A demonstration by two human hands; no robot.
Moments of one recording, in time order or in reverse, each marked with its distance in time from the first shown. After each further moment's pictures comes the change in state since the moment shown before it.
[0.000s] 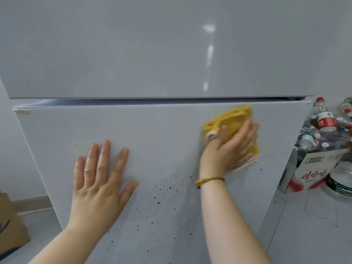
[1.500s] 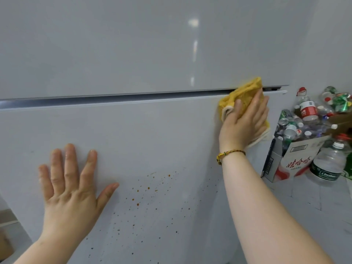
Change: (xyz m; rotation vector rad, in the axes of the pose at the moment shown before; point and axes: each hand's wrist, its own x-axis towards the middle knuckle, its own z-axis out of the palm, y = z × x) left_hand 0.002 0.017 0.009 -0.053 0.001 -0.154; right_hand 0.088 0.030 -0.021 -0.014 -0.115 0.034
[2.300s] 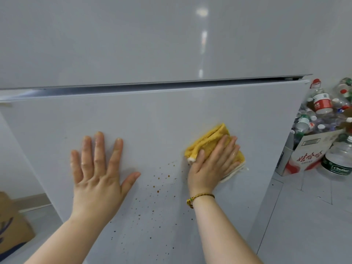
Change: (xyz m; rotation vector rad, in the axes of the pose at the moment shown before) left_hand 0.002 -0.009 -0.007 -0.012 -0.142 0.056; right_hand -0.145 0.035 0.034 -0.134 0.003 -0.168
